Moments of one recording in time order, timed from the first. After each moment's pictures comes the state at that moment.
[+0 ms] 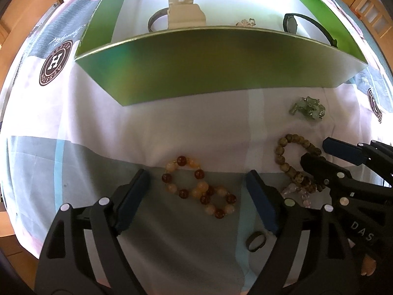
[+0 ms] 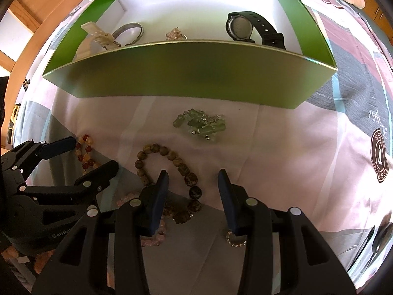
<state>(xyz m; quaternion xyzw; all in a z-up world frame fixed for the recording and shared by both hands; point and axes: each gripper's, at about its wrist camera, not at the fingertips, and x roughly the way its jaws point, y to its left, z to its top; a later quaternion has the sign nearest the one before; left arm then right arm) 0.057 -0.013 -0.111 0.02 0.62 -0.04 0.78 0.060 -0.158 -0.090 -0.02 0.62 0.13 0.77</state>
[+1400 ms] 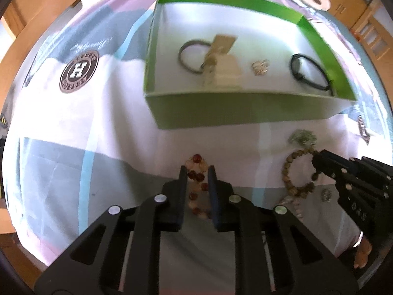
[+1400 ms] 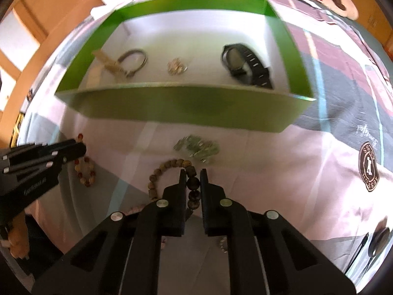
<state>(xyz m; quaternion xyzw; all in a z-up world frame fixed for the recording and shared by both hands) 0.054 0.031 -0.059 -0.03 0.58 -0.05 0.81 0.044 -0.150 -0.056 0.00 0.57 0.12 0.81</state>
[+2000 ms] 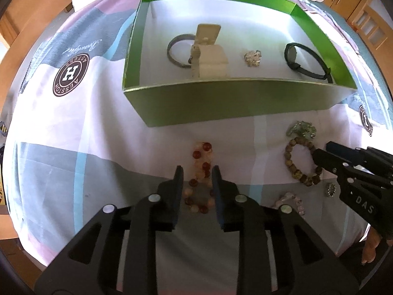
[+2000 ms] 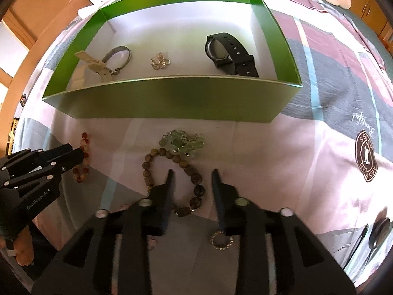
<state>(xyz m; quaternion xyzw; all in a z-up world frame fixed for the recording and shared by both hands) 0.055 0.015 -0.072 0.00 0.59 -0.04 0.80 0.054 -0.161 -0.068 -0.02 0.60 0.10 0.79</state>
